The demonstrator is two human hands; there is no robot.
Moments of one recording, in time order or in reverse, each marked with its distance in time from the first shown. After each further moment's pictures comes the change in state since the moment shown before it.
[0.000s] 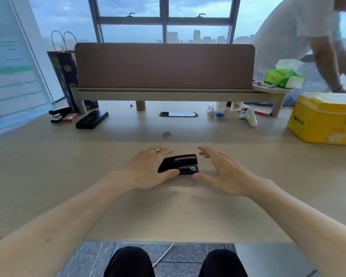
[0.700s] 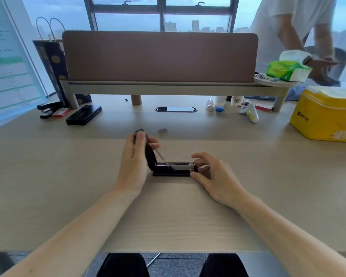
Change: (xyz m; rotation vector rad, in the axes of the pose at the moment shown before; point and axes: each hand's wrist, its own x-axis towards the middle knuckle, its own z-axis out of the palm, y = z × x) left_hand 0.009 0.010 0.022 -1.350 0.666 -0.318; right_hand 0.014 0.016 0.047 0.309 0.264 0.088
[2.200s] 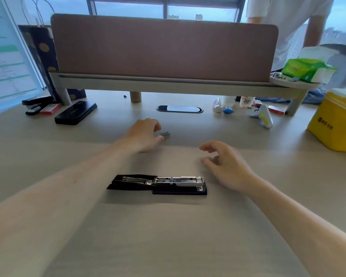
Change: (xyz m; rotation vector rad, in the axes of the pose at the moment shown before) left_hand 0.156 -0.023 0.011 1.228 -0.389 0.105; right_hand 0.081 0.018 -0.014 -0.208 -0.043 -0.013
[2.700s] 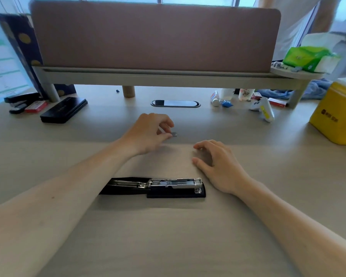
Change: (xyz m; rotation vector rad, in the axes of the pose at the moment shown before) left_hand 0.003 0.018 0.011 -0.193 0.063 0.229; right_hand 0.008 0.009 0.019 -0.057 0.019 -0.048
